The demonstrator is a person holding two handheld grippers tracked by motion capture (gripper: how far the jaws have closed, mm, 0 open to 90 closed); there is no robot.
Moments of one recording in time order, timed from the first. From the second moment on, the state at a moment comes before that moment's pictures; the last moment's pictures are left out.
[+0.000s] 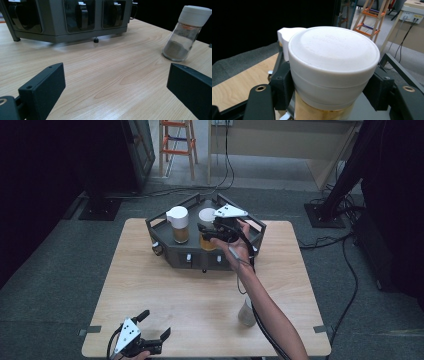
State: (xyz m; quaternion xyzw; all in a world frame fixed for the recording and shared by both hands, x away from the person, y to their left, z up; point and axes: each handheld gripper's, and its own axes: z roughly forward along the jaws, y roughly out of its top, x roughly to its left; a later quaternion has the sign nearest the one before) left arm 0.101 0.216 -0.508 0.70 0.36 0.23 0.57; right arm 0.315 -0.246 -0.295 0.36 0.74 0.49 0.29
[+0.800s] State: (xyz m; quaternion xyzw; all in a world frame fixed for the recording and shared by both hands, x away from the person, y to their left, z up) left arm 0.101 0.216 -0.508 0.70 0.36 0.22 0.57; right arm 0.347 -0.218 -0.305 0.40 0.73 0.46 0.30
